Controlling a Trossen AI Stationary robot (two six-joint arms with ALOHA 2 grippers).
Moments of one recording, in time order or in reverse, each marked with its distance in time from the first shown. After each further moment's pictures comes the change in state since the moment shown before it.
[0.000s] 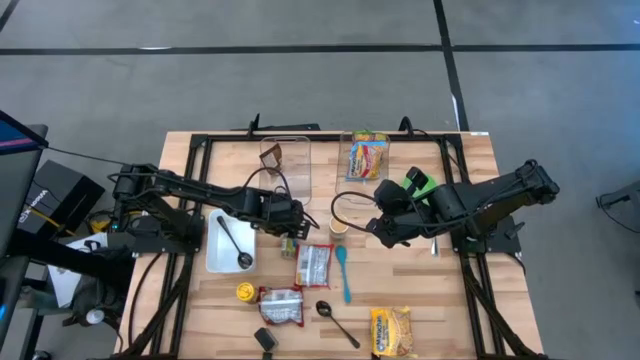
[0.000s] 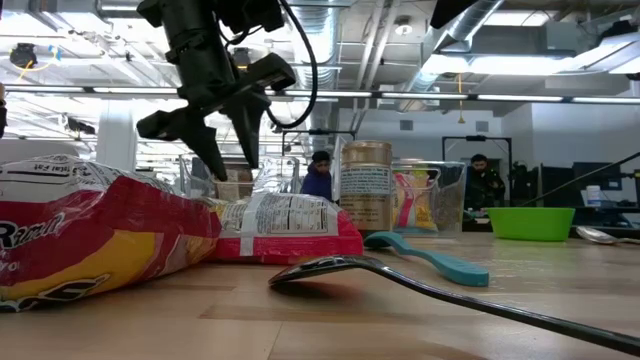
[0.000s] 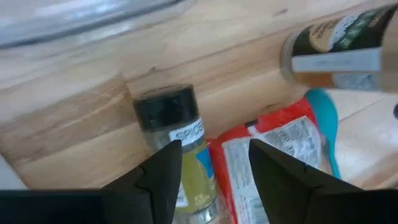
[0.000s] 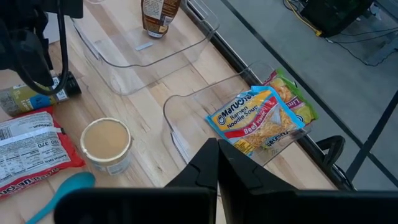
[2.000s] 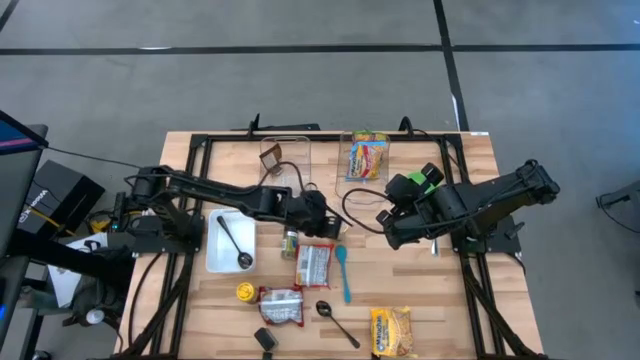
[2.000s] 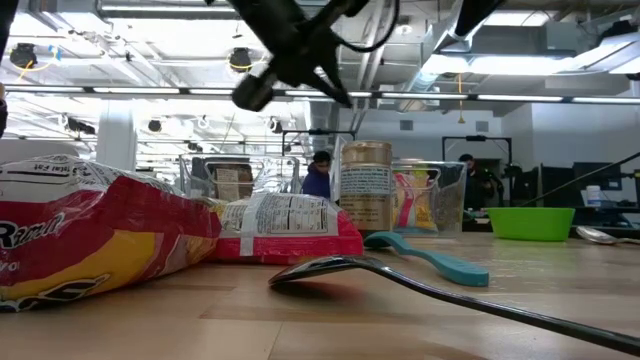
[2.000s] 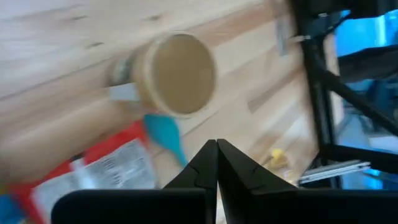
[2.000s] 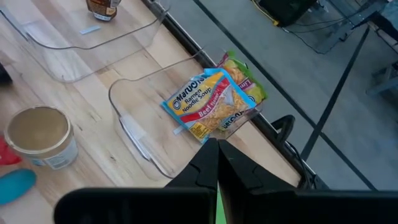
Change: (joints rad) left arm -0.019 0.128 0.271 0.187 0.042 0.053; right arm 0.006 -0.004 0.000 -0.241 0.079 0.183
